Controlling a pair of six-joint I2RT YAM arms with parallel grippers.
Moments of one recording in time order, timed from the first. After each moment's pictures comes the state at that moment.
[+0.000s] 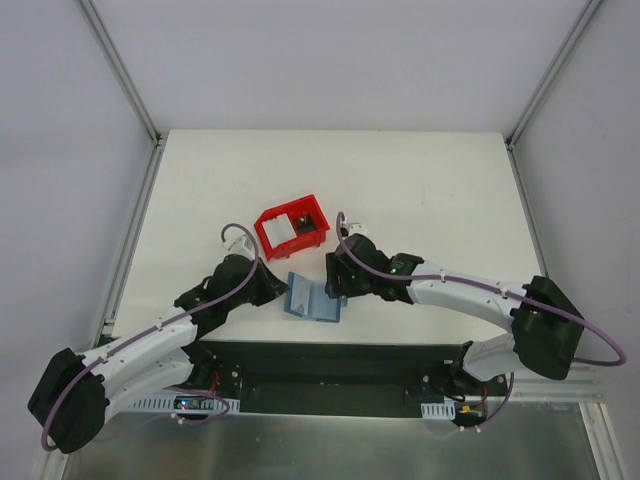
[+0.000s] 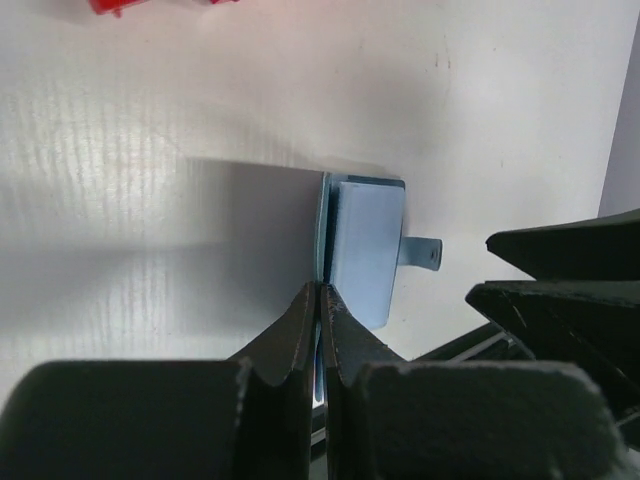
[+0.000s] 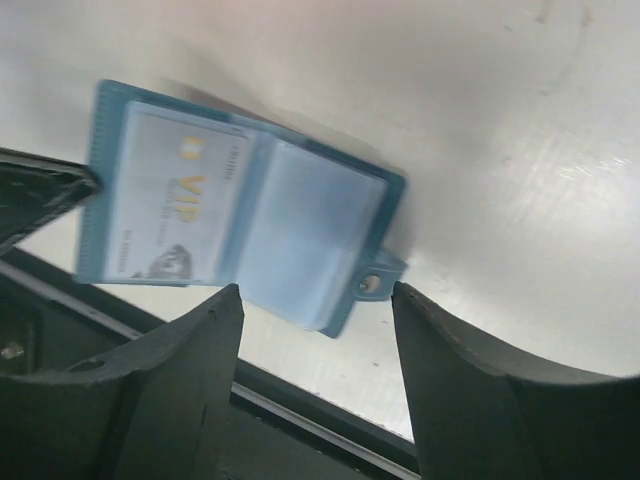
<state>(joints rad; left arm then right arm) -0.67 0.83 0.30 -0.09 0.01 -1.02 1.01 1.42 0.89 -0.35 0.12 0.71</state>
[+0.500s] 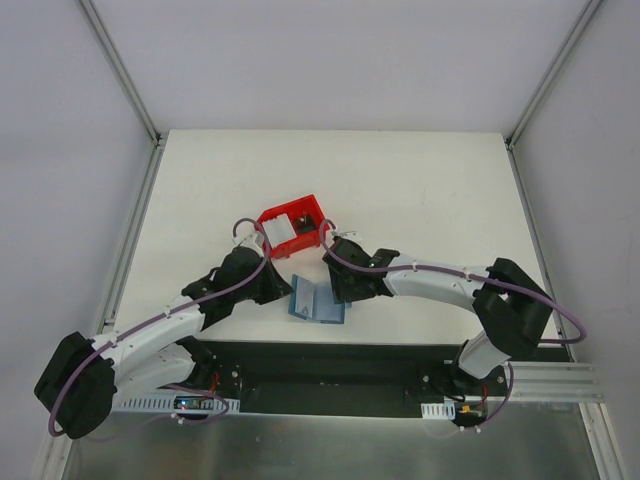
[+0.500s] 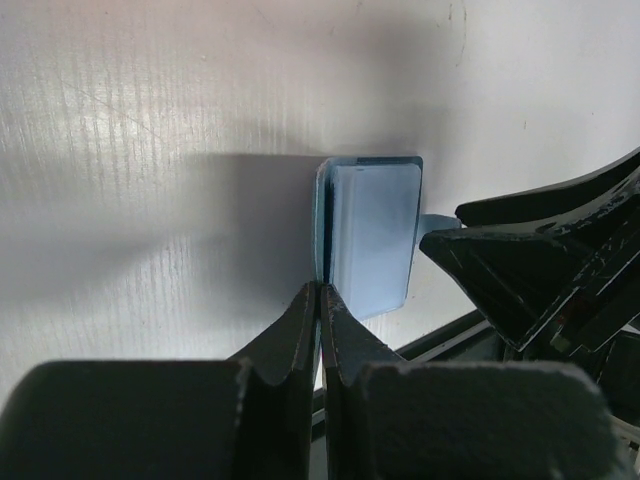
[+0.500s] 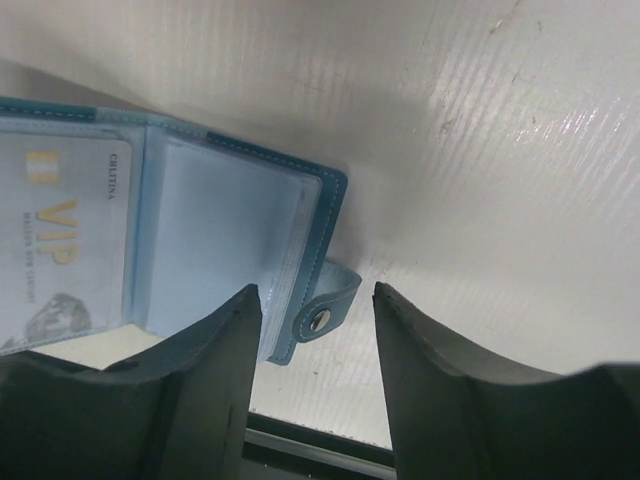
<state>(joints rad) -0.67 0.95 0.40 -0.14 0.10 -0.95 1.01 1.59 0.96 -0.53 0.21 0.71</state>
